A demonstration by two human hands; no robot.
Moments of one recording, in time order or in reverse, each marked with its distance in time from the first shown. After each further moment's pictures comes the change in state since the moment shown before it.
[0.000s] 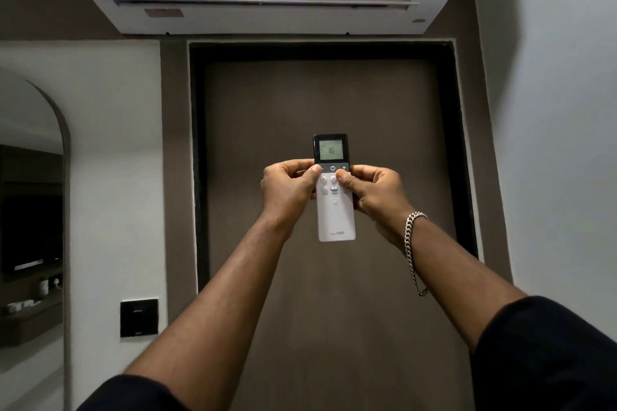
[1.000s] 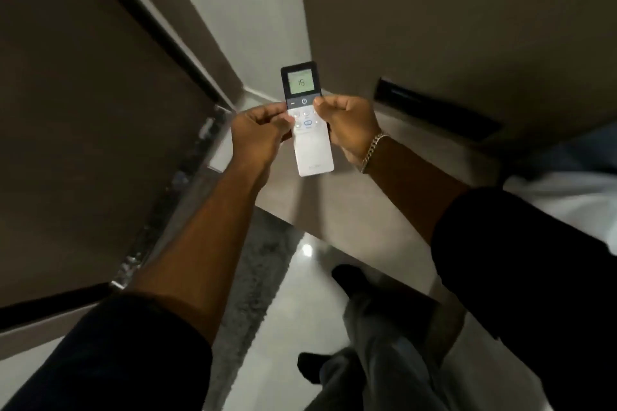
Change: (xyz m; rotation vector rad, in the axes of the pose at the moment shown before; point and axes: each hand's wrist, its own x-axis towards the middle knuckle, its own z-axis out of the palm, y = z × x) left_hand -0.585 -0.356 0.342 -0.006 -1.005 -1.157; right_hand -0.526 0.398 -0.394 -0.222 1.055 1.077
